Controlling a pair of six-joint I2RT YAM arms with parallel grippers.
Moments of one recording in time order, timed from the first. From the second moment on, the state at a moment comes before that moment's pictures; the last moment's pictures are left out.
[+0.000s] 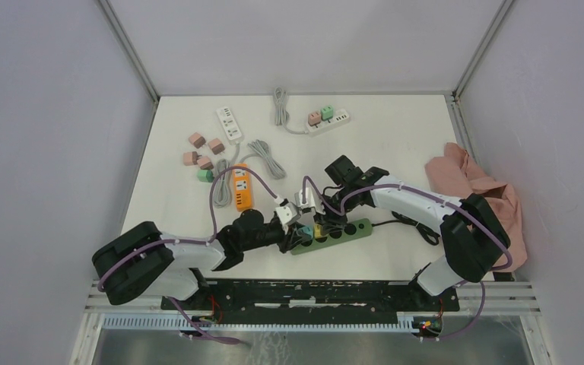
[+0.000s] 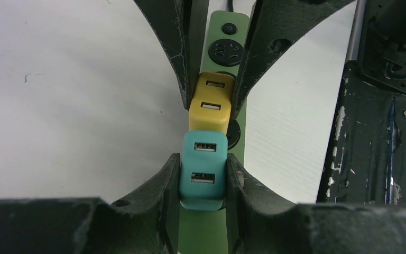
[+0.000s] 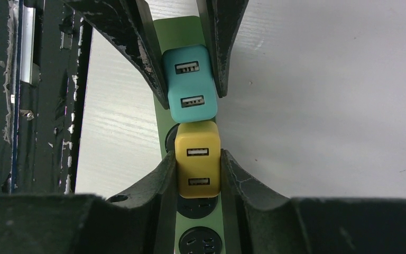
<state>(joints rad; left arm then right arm) -0.94 1.33 0.25 0.81 0.25 -0.07 0.72 1.55 1.00 -0.64 -0.63 -0.87</state>
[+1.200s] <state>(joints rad) -0.92 1.36 0.29 0.81 0.34 -0.10 0.68 1.52 1.00 -0.72 -0.67 -0.97</state>
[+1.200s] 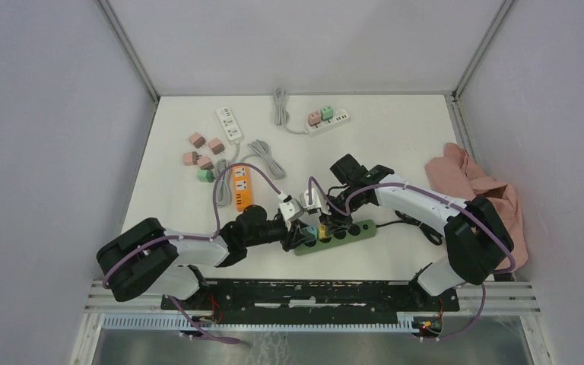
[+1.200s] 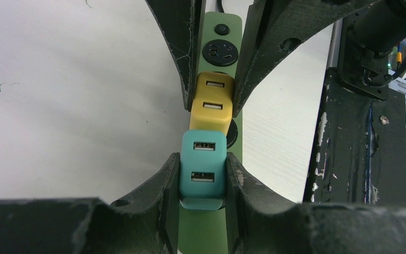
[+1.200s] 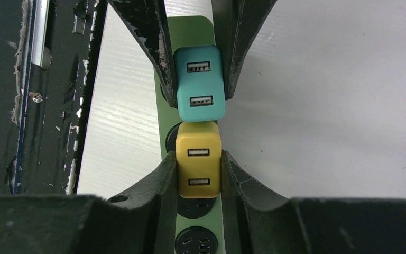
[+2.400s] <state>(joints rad) -0.89 1.30 0.27 0.76 0.33 -0.10 0.70 1.53 1.00 -0.70 -0.67 -0.95</state>
